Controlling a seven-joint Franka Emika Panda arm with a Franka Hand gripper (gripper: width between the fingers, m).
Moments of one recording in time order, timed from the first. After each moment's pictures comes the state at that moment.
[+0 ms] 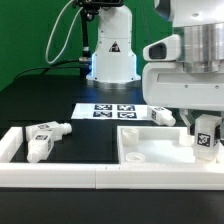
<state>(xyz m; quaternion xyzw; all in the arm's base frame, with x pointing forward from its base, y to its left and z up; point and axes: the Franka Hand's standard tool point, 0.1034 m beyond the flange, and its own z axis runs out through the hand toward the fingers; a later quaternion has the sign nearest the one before) 0.645 0.104 0.069 -0.91 0.42 0.00 0.09</state>
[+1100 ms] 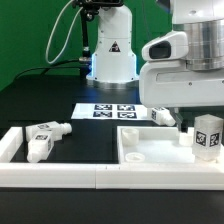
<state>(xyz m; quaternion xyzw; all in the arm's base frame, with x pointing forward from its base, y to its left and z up) 0.643 0.109 0.076 -0.99 0.11 0.00 0.08</state>
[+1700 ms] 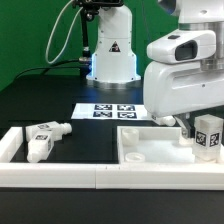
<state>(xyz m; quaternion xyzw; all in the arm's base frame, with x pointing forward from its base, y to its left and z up) 0.642 0.111 0.073 -0.99 -0.12 -0.02 0.05</state>
